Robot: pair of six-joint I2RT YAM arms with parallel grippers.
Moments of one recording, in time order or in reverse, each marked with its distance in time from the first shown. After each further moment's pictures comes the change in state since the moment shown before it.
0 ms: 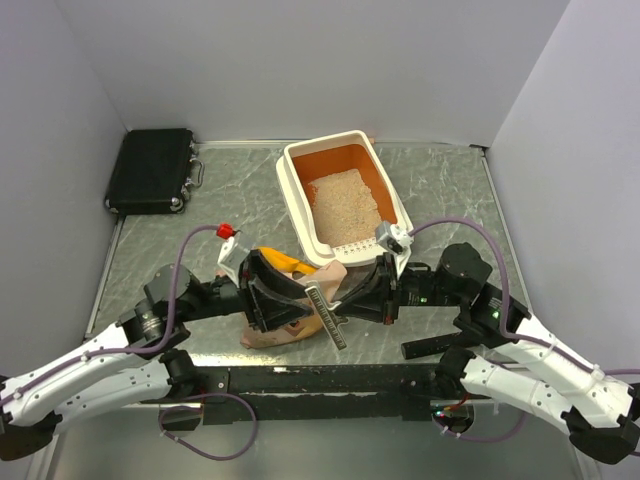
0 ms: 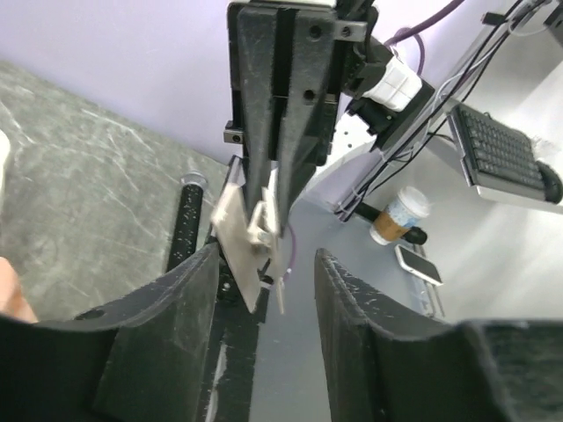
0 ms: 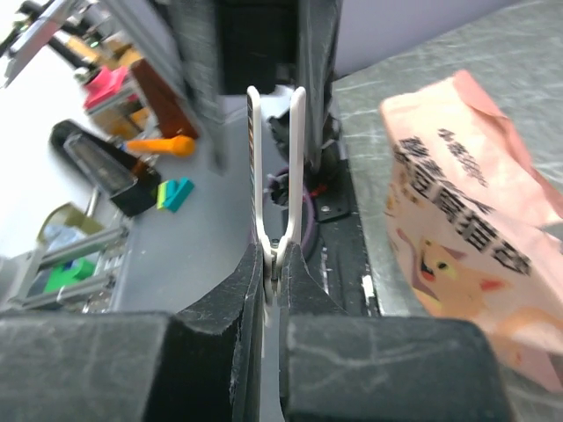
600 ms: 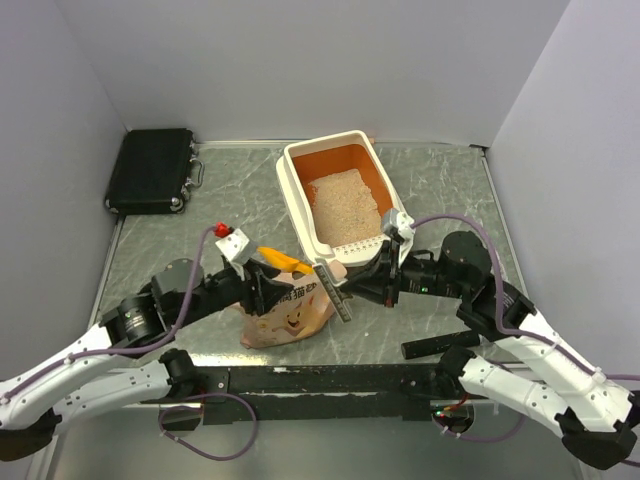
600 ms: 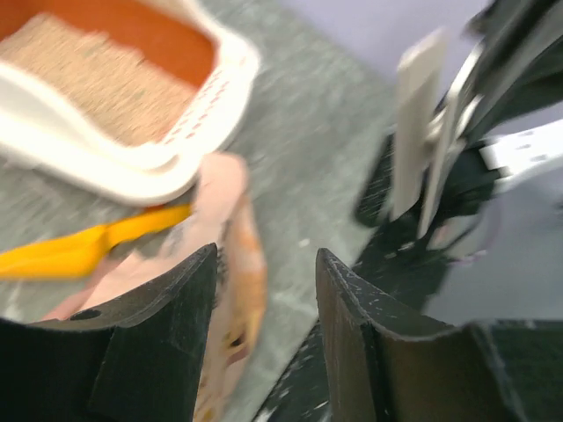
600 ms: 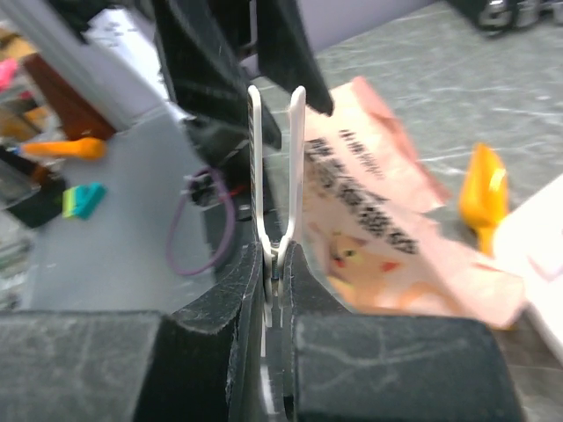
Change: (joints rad) left arm 0.000 -0.024 0.114 -0.444 -0.394 0.235; right arm -0.059 0.024 0.079 -0.135 0.100 -0.175
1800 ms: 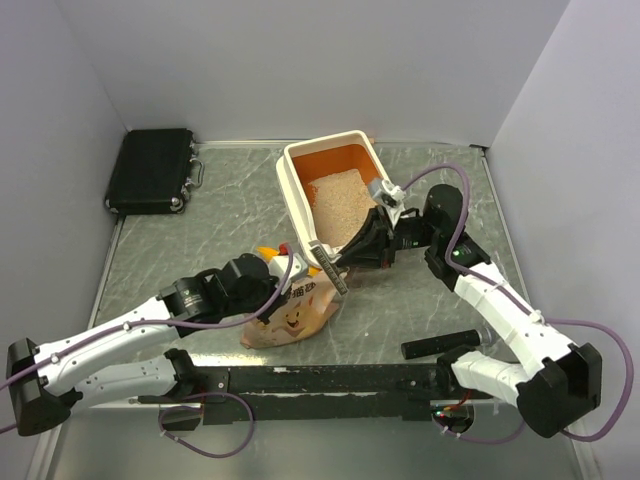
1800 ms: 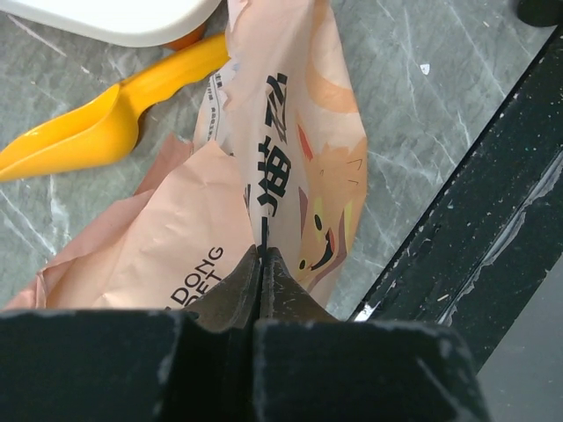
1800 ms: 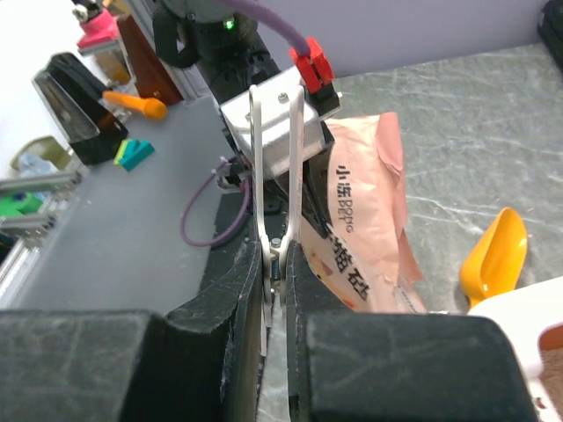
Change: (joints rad) left arm 0.004 0.311 -0.012 -0.241 -0.048 0.259; right arm -0.389 0.365 -0.018 0.446 -0.716 -0.038
